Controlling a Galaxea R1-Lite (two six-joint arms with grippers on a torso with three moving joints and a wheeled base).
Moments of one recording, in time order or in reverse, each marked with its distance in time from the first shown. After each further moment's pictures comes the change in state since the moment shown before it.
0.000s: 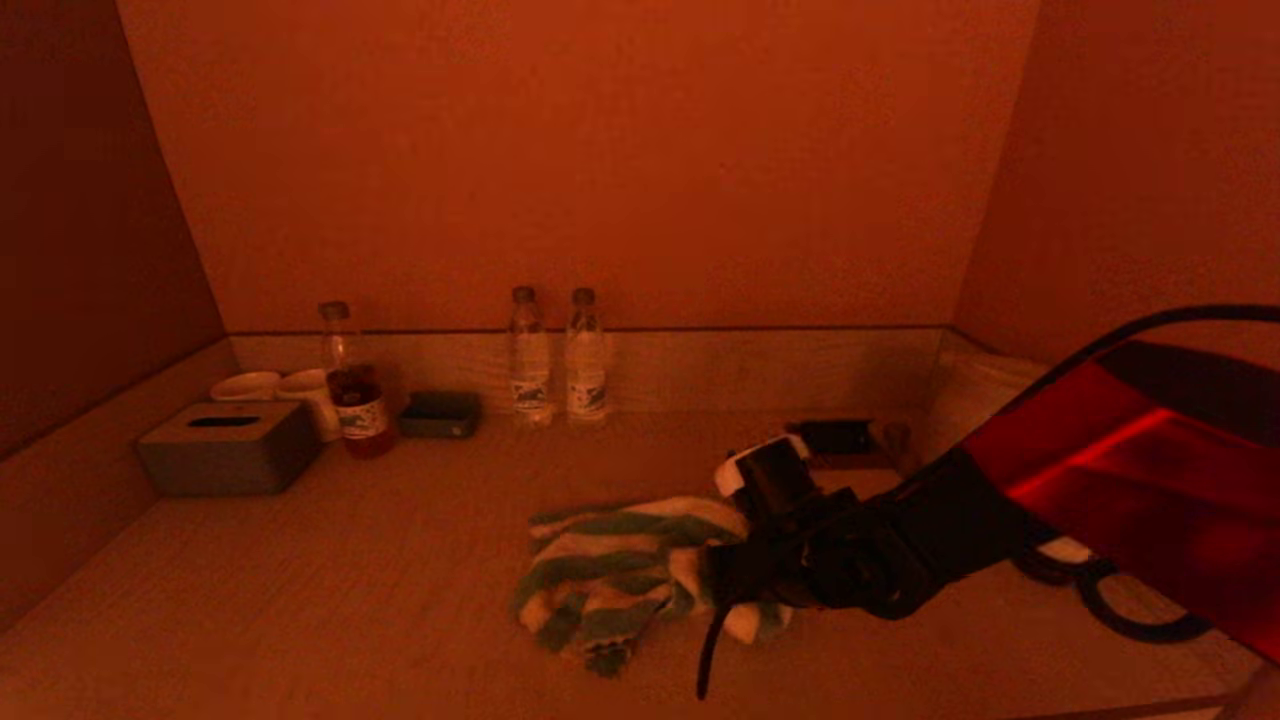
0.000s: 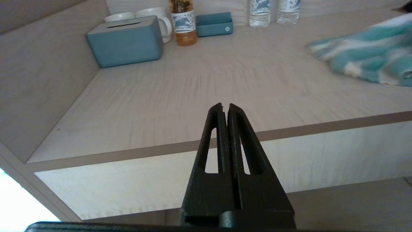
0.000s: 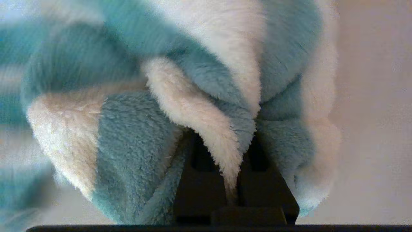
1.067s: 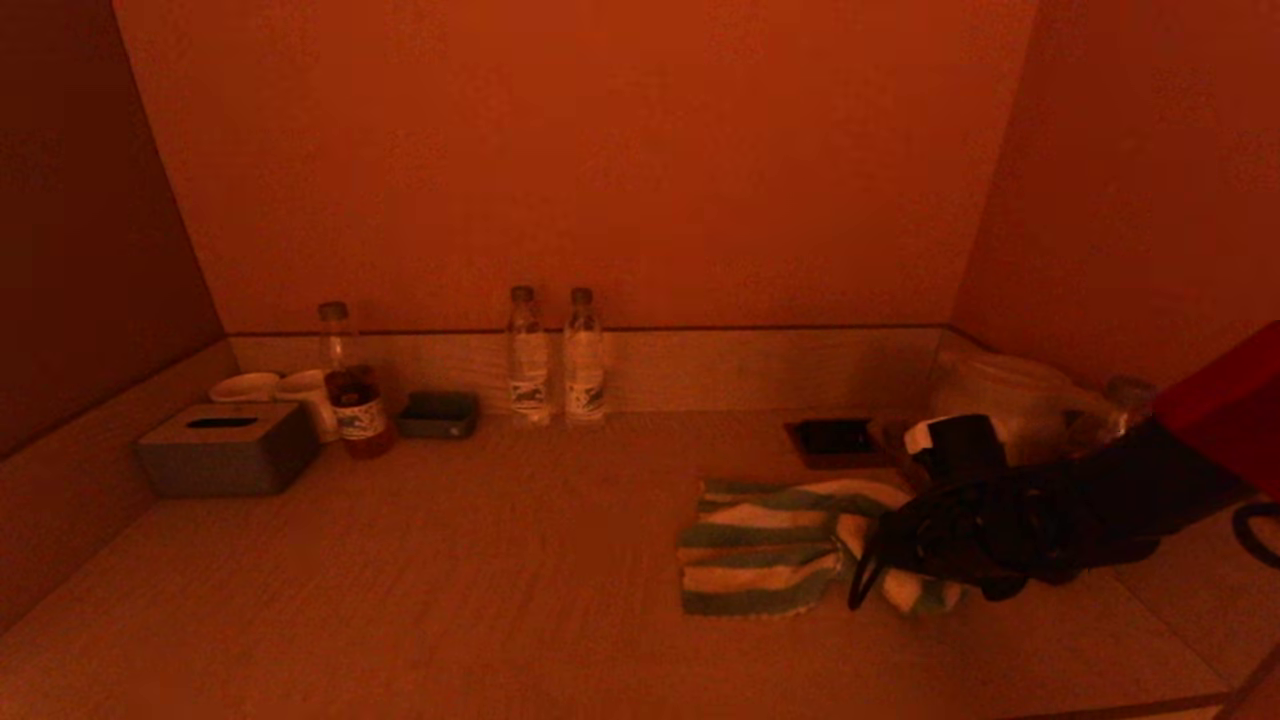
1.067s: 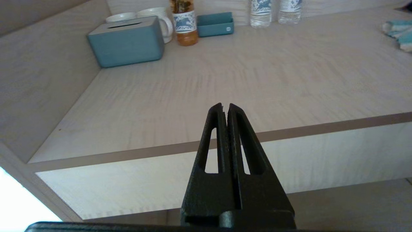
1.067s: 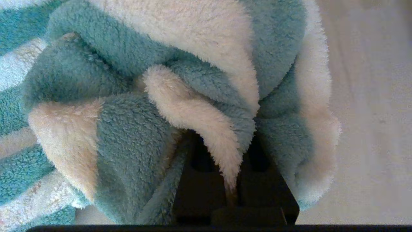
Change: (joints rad) left arm 0.001 0.000 0.000 0.000 0.000 0.000; right arm -0.400 -0.068 0.101 -0.005 0.015 -0.009
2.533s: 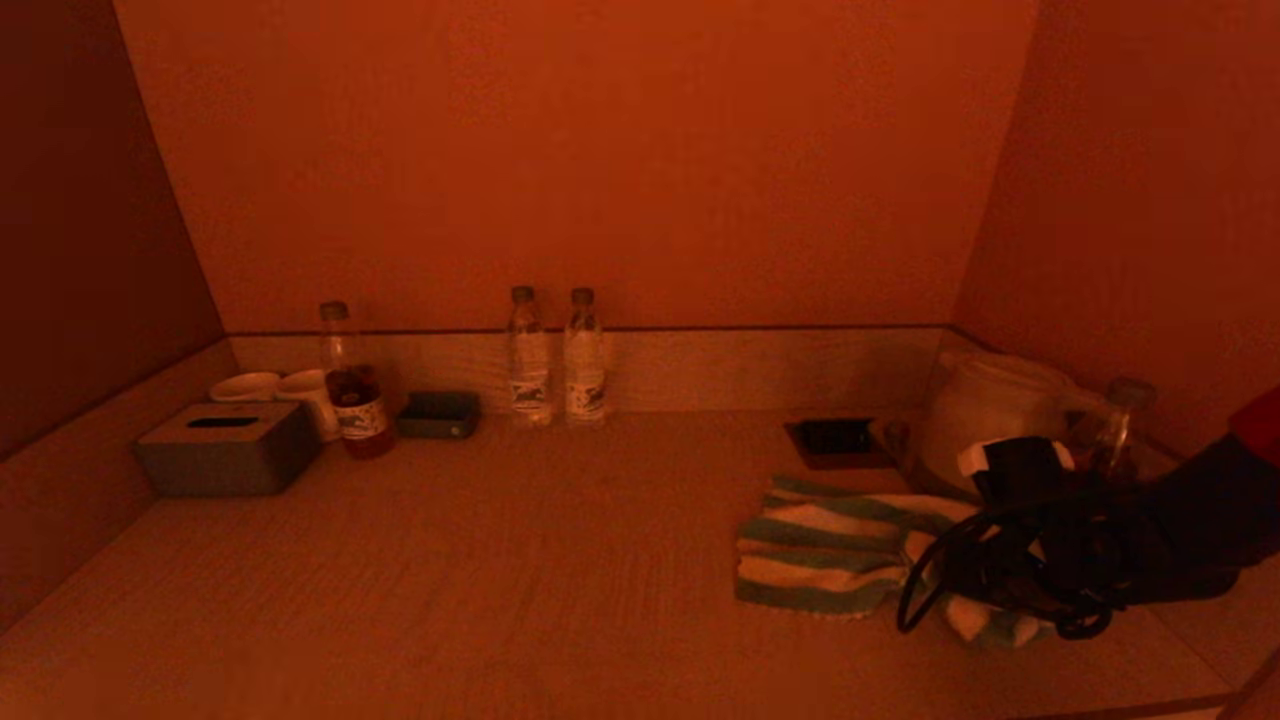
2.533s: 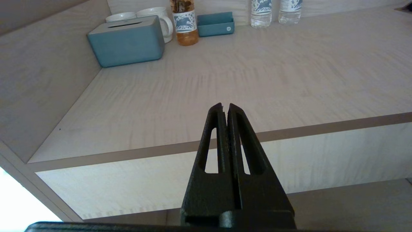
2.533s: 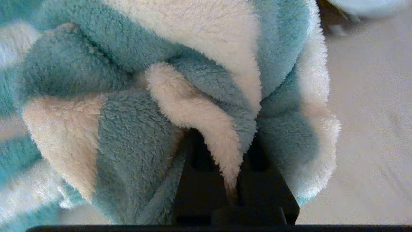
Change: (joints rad) left arm -0.001 0.000 0.000 0.000 0.000 -0.001; right arm -0.085 -0.065 0.157 -0.013 -0.135 0.048
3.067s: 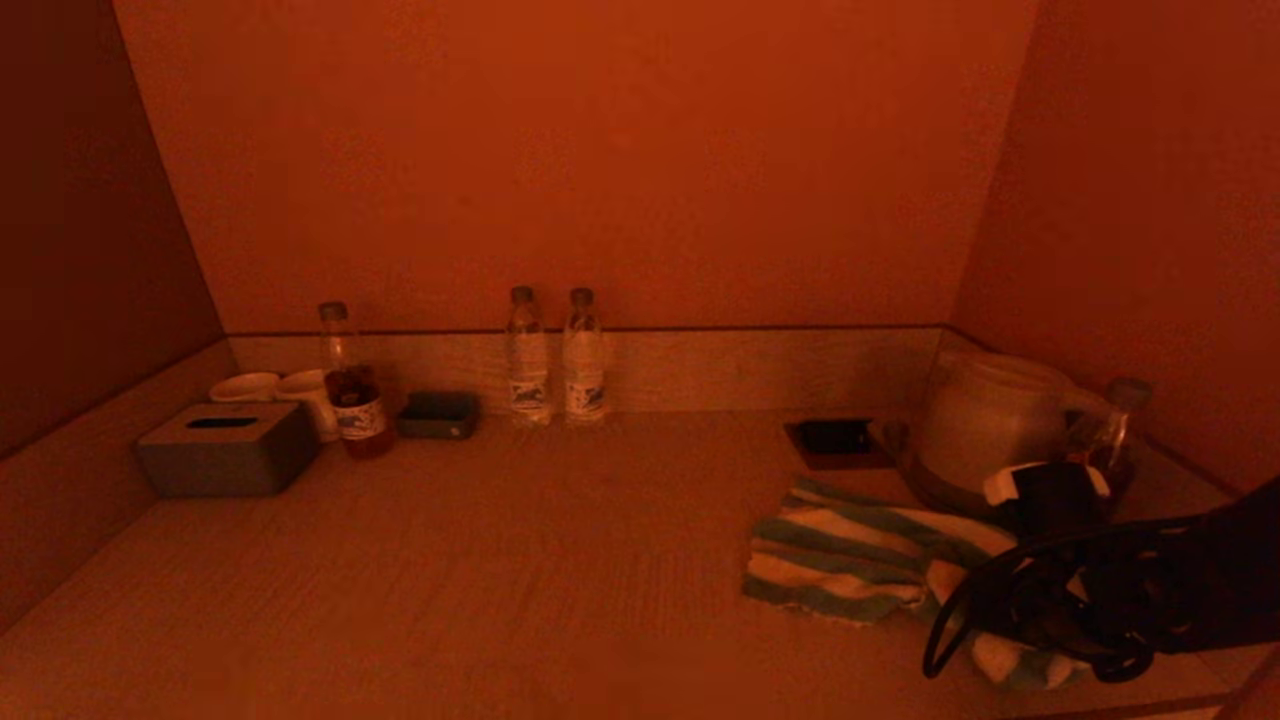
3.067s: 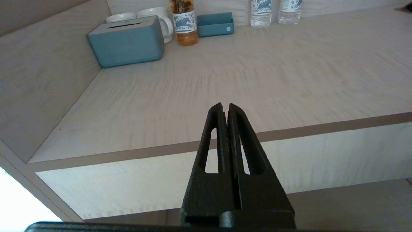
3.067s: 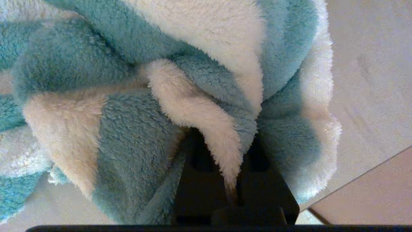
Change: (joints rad) left arm 0.001 0.000 0.000 0.000 0.000 0.001; right arm 0.012 -0.102 0.125 0.009 0.001 0.008
